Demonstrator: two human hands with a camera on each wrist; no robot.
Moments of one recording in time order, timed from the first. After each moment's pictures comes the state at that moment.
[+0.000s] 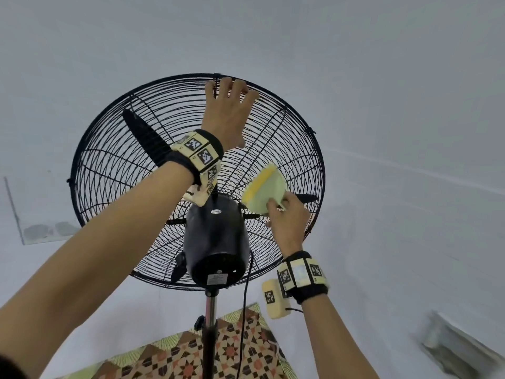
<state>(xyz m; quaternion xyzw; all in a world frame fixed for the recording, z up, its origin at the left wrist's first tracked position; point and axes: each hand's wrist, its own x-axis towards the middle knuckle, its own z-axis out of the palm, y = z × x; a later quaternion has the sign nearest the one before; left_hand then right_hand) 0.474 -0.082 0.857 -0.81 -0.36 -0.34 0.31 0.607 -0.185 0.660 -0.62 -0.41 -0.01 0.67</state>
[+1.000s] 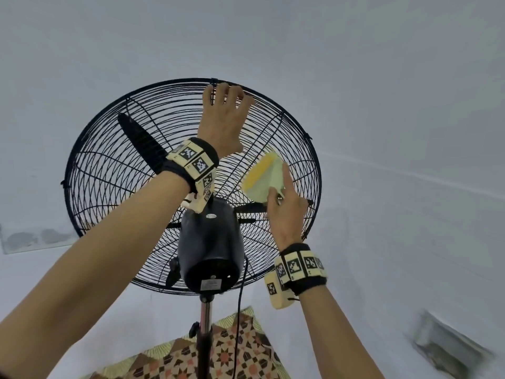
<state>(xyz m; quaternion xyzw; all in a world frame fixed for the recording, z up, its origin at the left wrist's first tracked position) 0.477 -0.077 0.851 -0.81 -0.33 -0.37 0.30 0.602 -0.191 0.688 -0.63 -0.46 -0.15 0.61</state>
